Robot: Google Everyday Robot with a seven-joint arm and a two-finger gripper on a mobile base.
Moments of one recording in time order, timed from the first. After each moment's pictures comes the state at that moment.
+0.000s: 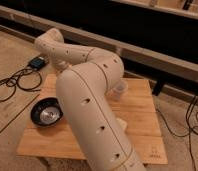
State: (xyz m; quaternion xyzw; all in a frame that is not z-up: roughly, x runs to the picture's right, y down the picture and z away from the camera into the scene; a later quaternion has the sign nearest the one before) arm -0.175 -0.073 0.865 -0.13 0.25 0.75 0.60
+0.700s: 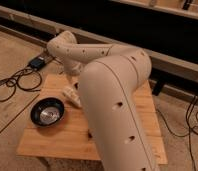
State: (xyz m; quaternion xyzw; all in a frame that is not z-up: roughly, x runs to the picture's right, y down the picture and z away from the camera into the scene) arm -0.099 -0.031 0.818 -0.13 0.30 0.74 0.59
